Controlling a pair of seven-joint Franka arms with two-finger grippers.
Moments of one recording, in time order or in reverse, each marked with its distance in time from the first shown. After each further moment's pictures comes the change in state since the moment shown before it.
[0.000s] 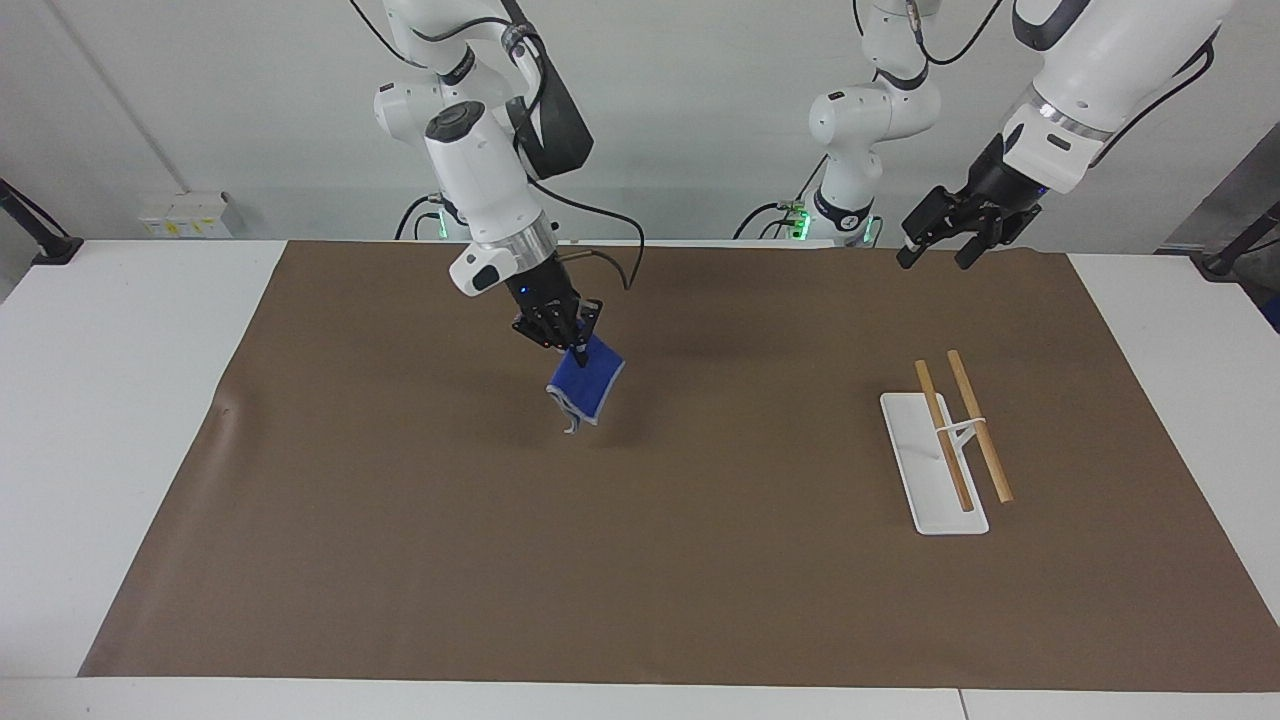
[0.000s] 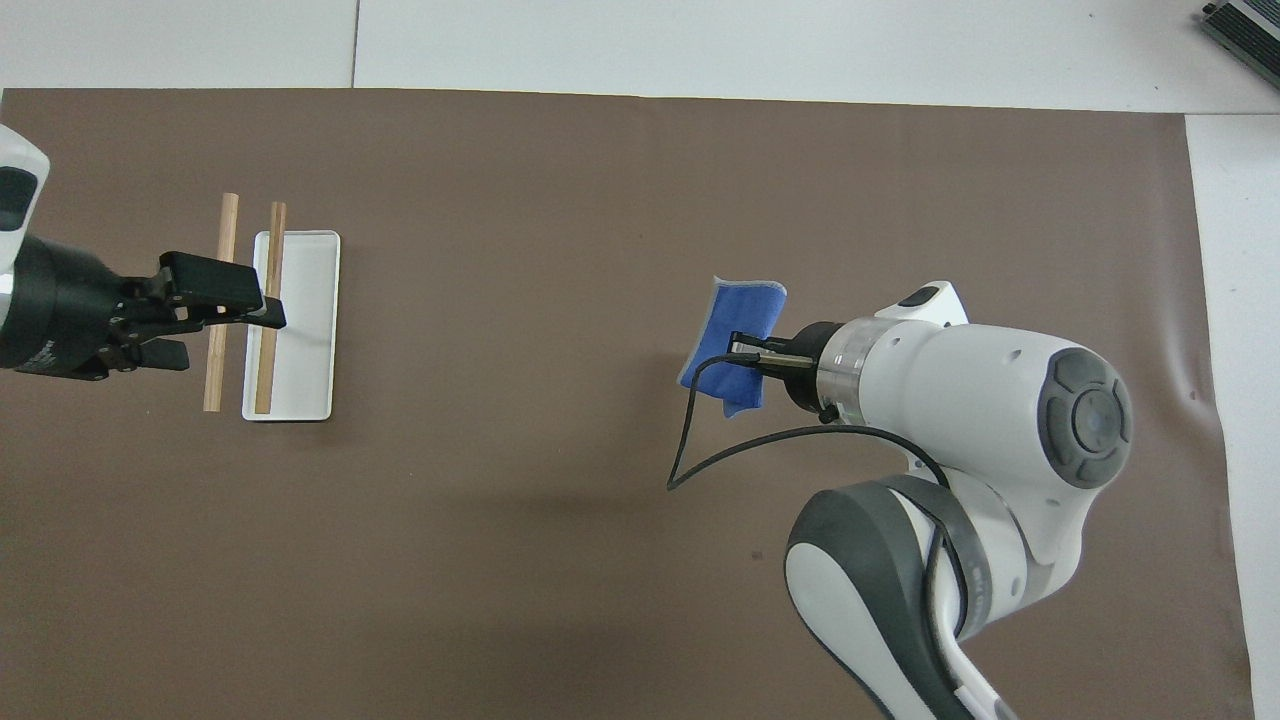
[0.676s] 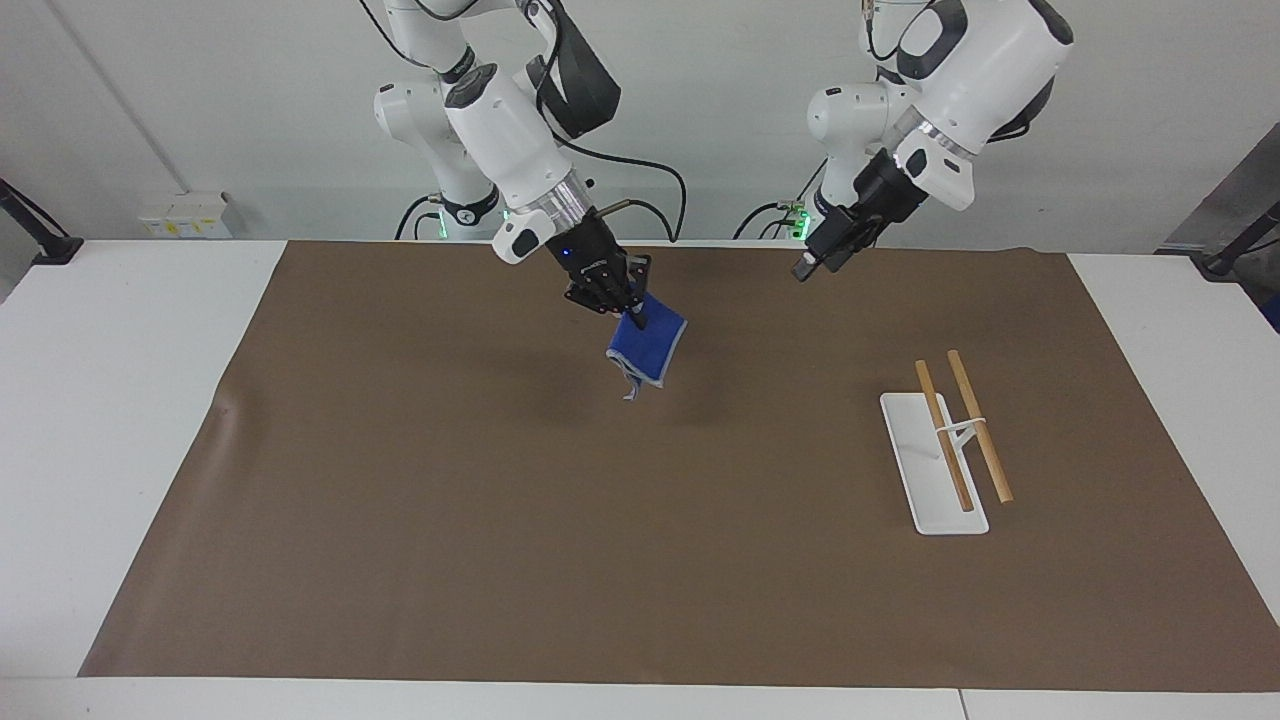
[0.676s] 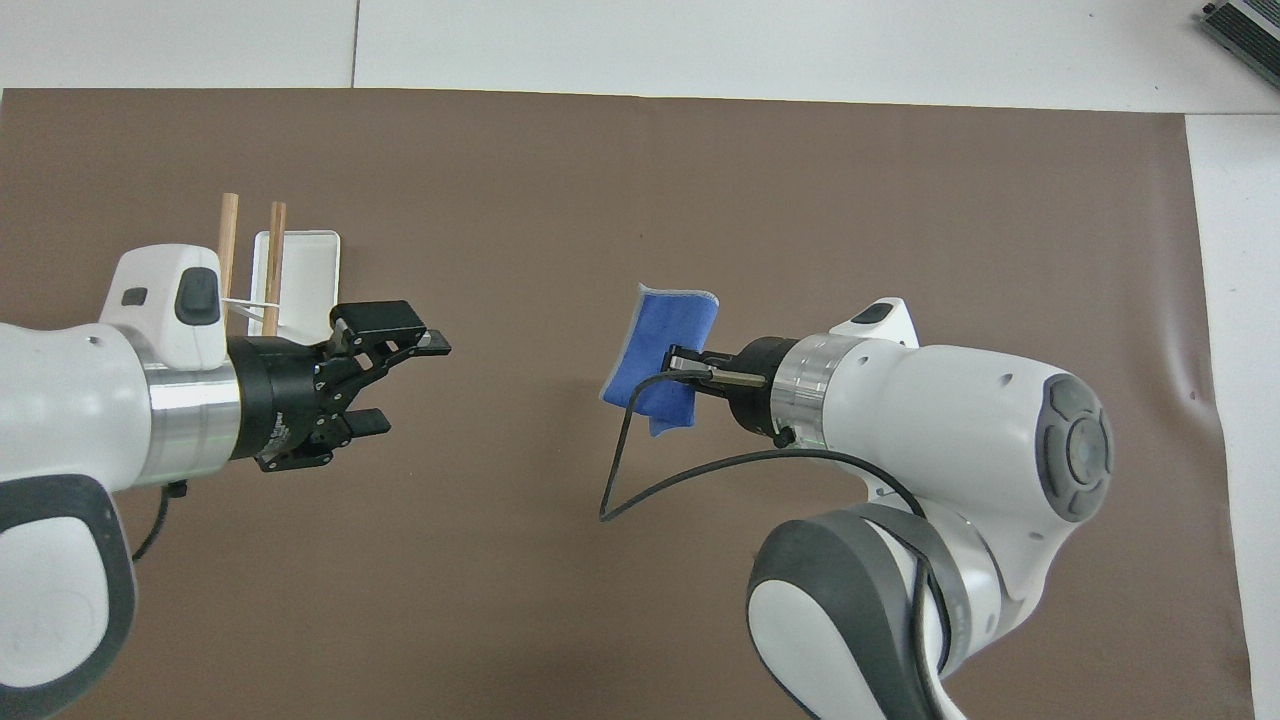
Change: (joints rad) left arm -0.197 -0.178 -0.007 -0.393 -0.235 0.425 -0.430; right arm 0.023 -0.006 0.053 0.025 0.197 0.012 -0.032
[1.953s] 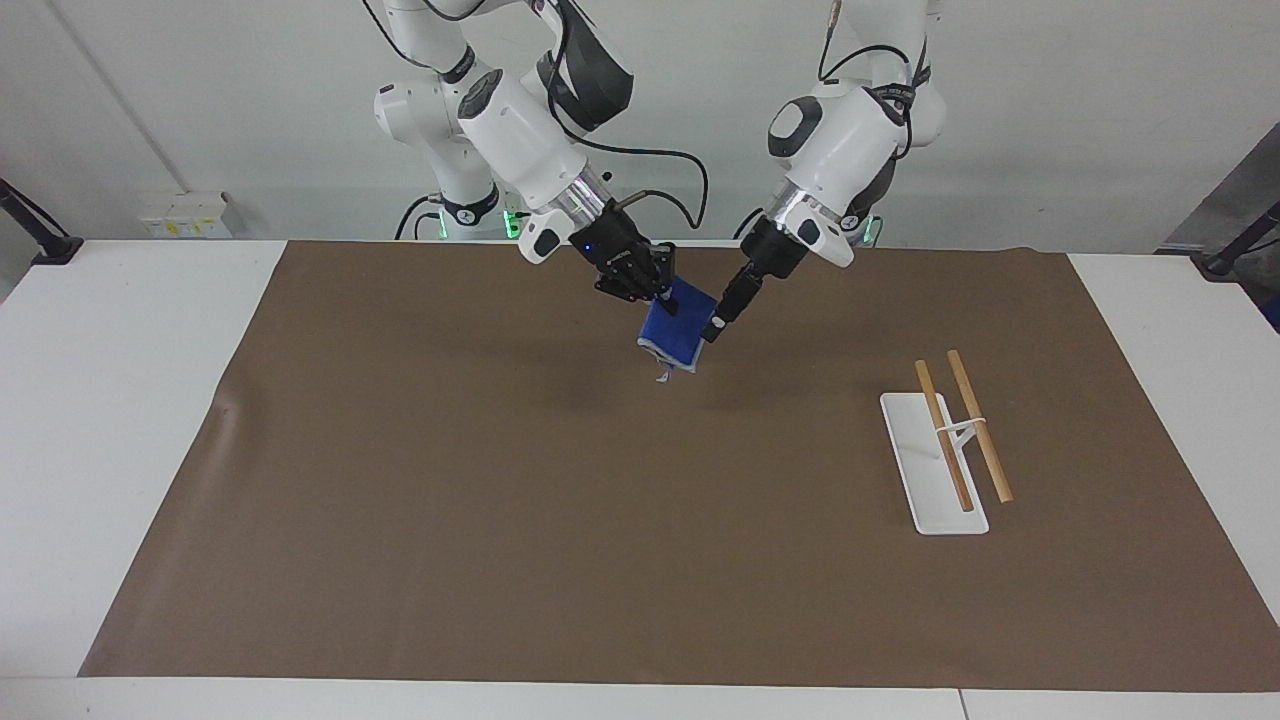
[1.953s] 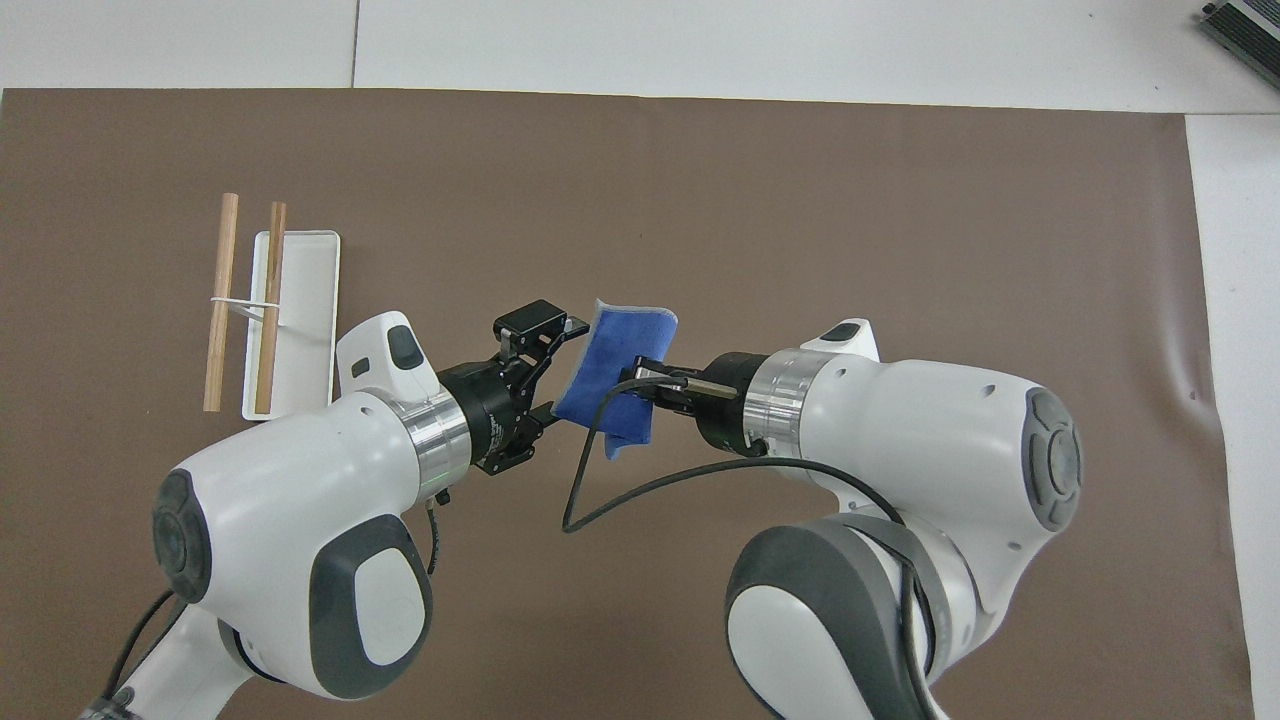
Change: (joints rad) left arm -0.282 0.164 0.000 -0.157 -0.206 0.613 -0.242; right arm 0.027 0.004 0.015 0.005 0.144 0.015 -0.010
